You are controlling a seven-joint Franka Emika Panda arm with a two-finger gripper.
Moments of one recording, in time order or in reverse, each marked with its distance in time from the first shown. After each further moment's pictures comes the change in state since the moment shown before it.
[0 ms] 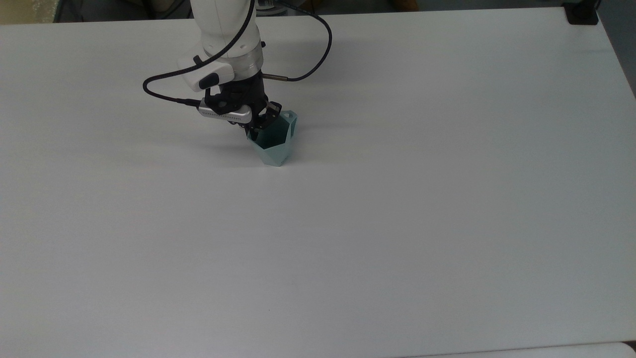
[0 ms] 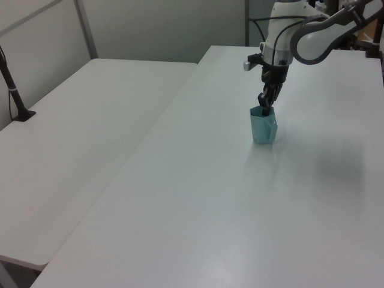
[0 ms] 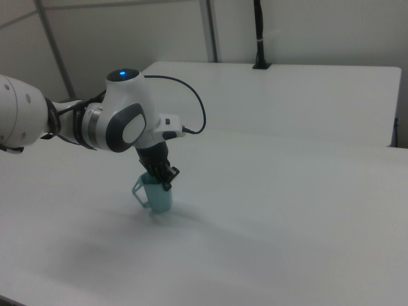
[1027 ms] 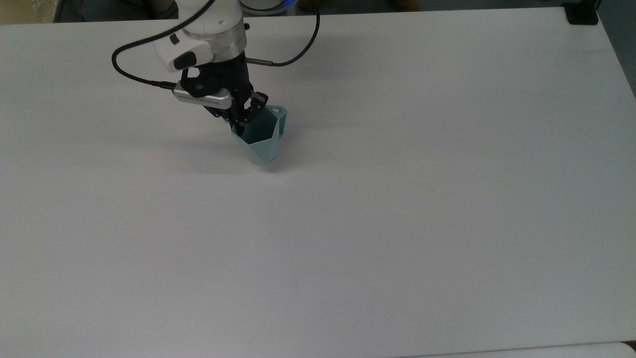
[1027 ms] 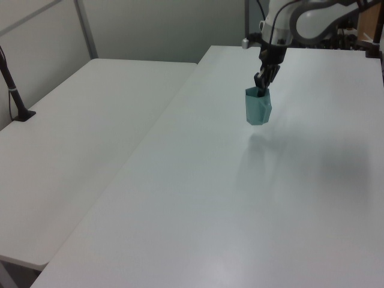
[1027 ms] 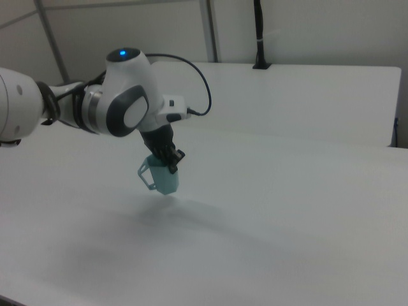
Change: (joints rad) arm -0.021 -0.040 -0.012 0.055 0.000 -0.027 0.000
